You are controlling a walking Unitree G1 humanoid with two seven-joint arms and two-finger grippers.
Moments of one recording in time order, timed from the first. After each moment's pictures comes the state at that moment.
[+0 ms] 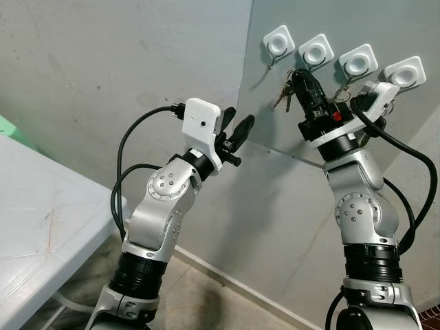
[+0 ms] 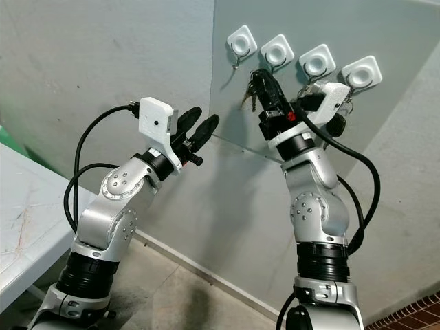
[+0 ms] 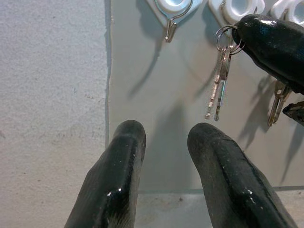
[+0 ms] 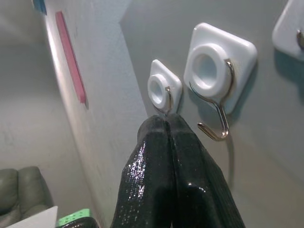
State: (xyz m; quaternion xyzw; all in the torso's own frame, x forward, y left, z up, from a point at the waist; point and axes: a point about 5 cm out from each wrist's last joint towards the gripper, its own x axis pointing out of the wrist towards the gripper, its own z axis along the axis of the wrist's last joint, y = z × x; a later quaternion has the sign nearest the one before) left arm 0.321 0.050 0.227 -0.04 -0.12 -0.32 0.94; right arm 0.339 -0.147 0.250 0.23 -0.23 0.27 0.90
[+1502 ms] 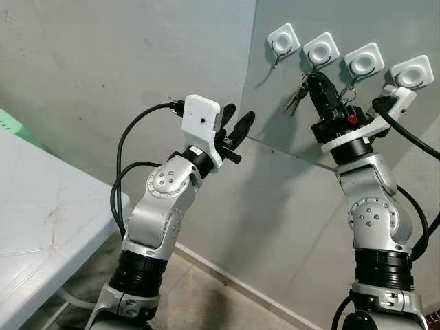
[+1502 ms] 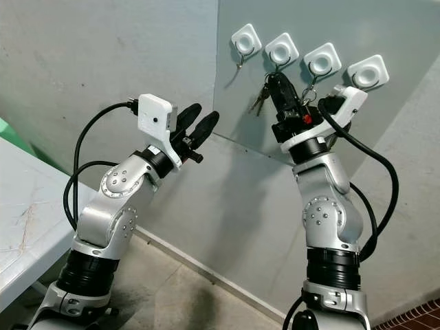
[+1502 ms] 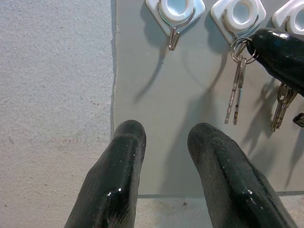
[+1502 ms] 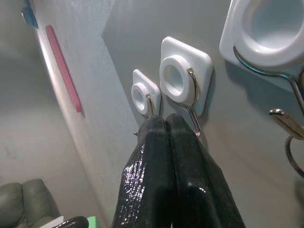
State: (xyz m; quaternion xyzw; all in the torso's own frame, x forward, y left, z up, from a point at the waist) left arm 0.321 0.050 0.231 -0.04 -0.12 -0.32 0.94; right arm 0.334 -0.163 0.250 0.27 -0.22 0.25 0.90
